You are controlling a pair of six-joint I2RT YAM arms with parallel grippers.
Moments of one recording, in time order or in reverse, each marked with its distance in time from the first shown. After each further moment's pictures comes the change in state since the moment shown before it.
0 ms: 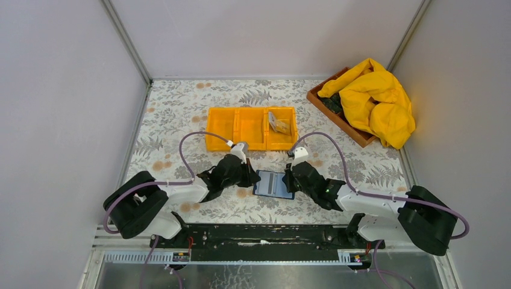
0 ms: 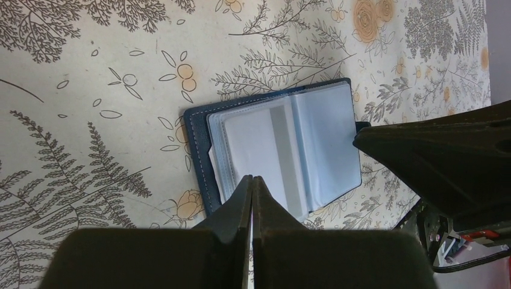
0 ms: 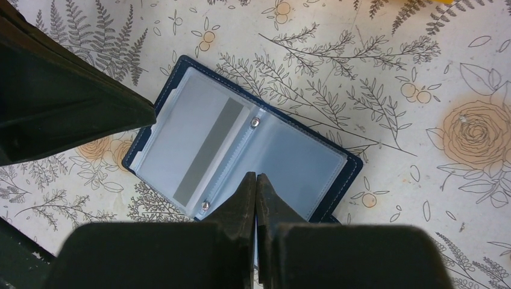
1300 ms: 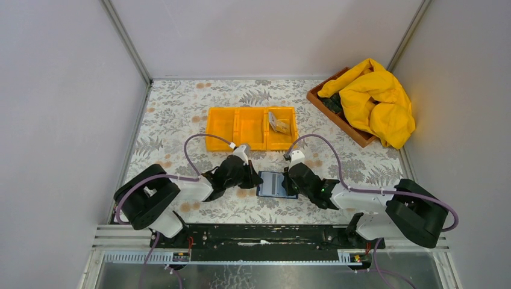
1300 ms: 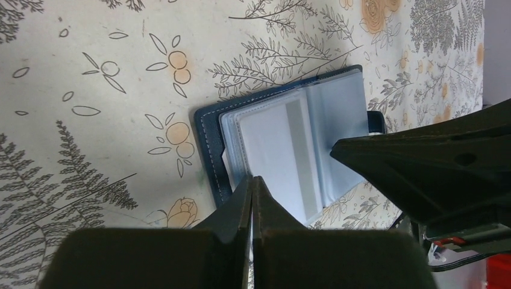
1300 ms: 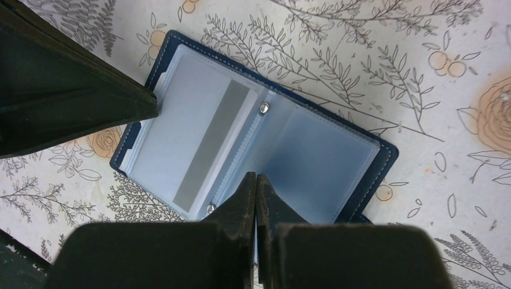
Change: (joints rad) left arm 0.000 0.100 -0.002 0.081 0.053 -0.051; right arm 0.000 0.097 -0.002 0.015 -0.035 0.015
